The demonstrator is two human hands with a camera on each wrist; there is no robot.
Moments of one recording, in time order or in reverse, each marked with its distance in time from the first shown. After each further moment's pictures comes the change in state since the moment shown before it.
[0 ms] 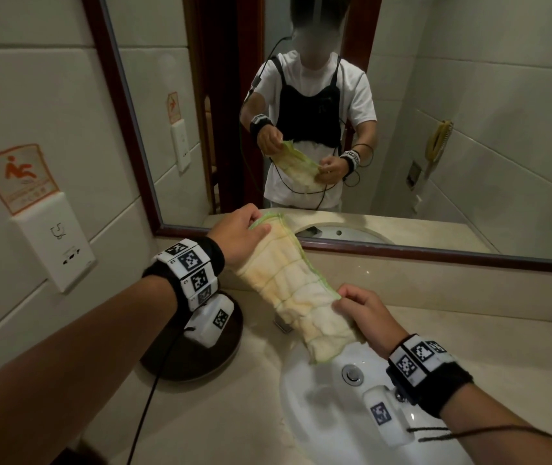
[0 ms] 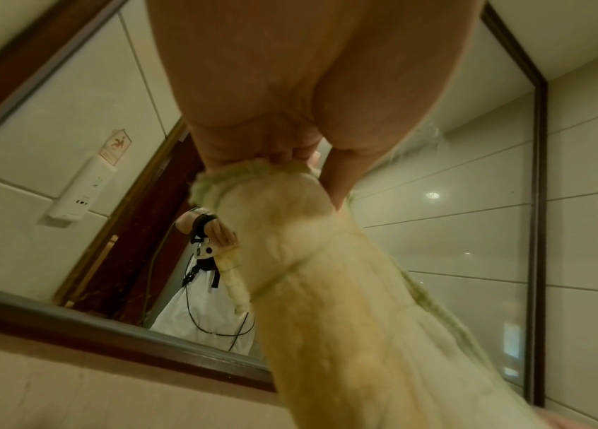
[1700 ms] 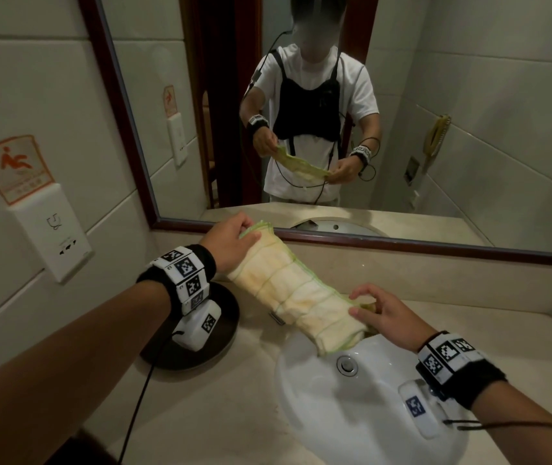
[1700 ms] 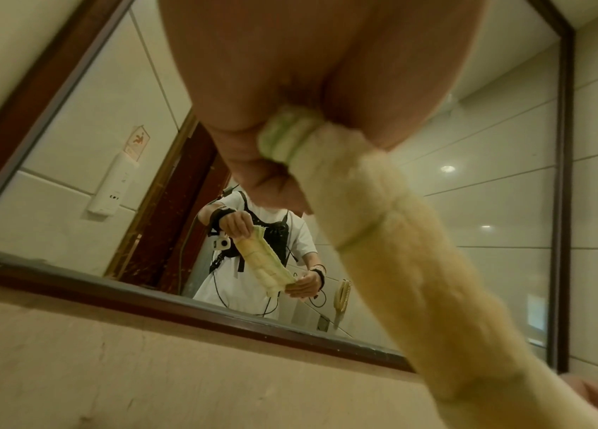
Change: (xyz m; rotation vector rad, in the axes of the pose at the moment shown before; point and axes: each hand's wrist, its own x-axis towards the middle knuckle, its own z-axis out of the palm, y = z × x) left_hand -0.014 -0.020 0.019 -0.004 -0.002 -0.008; right_hand -0.013 0.023 -0.060 -0.210 -0.159 0.044
